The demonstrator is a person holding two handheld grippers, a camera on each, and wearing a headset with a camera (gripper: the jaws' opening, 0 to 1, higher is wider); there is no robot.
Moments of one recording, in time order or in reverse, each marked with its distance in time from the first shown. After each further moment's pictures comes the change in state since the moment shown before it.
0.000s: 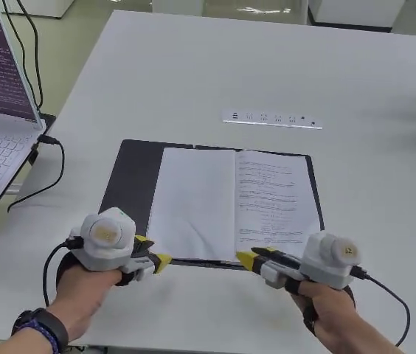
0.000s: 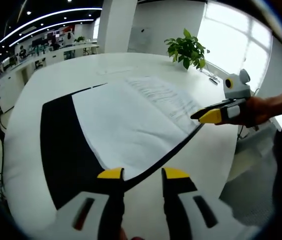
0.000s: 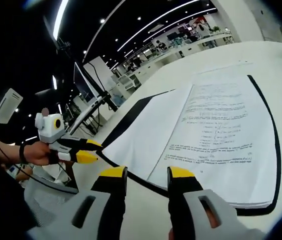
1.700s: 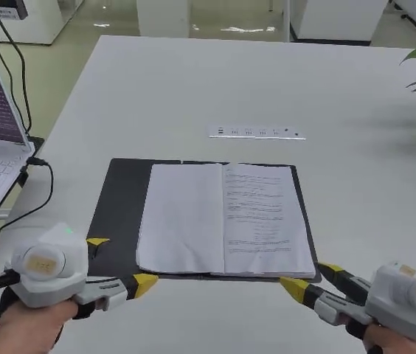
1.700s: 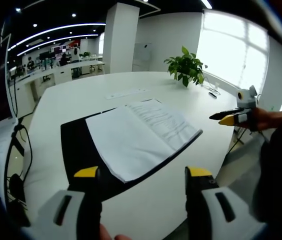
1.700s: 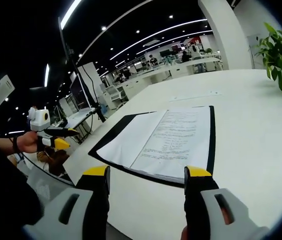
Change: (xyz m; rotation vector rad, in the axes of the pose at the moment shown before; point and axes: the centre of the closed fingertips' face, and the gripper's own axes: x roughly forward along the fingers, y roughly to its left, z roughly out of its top) left arm -0.071 -0.019 0.038 0.023 -0.132 0.059; right arm -0.122 -0.012 0.015 -0.088 -0.126 -0.177
